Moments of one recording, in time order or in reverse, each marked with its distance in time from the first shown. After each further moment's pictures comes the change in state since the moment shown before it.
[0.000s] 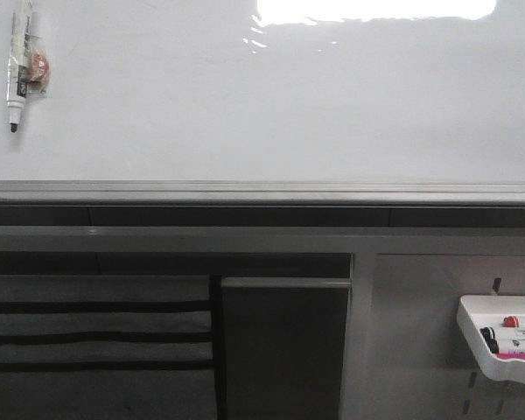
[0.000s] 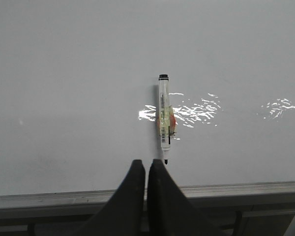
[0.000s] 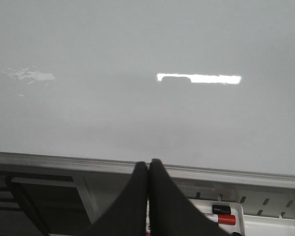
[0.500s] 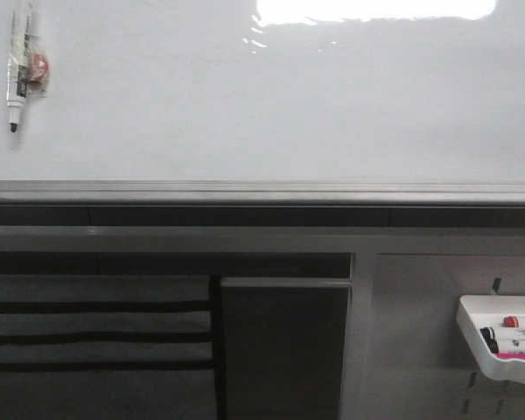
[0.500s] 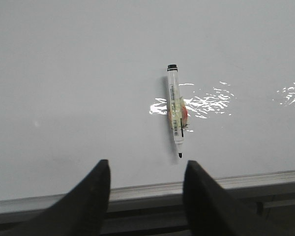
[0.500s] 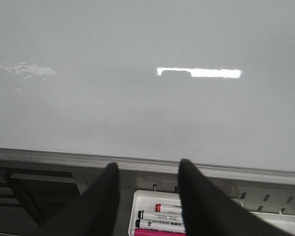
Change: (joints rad) left arm 0.000 0.014 0.013 0.044 -0.019 0.050; right arm 0.000 0.012 0.000 0.000 0.002 0.000
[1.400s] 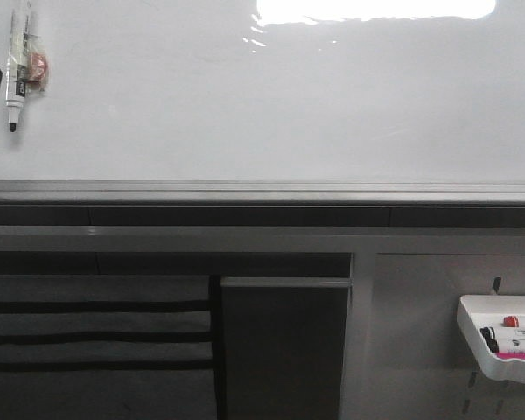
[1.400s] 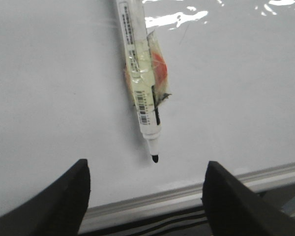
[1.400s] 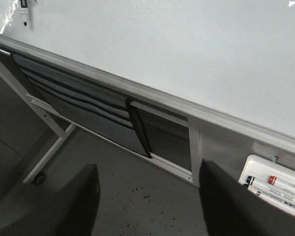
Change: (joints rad) left arm -0.148 0.839 -0.061 -0.058 -0.448 0.047; right arm 0.000 0.240 -0.133 0.557 0.295 -0.523
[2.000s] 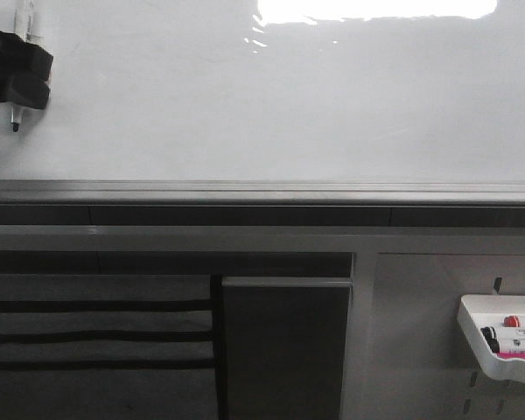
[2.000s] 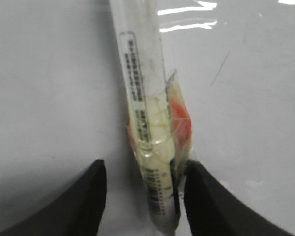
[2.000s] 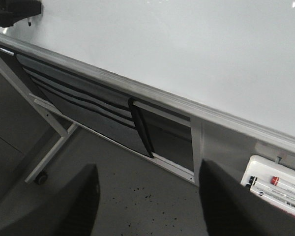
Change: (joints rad) left arm 0.000 0.258 -0.152 -0.005 -0.098 0.000; right arm 0.000 0.000 -0.002 0.005 0.007 -0.003
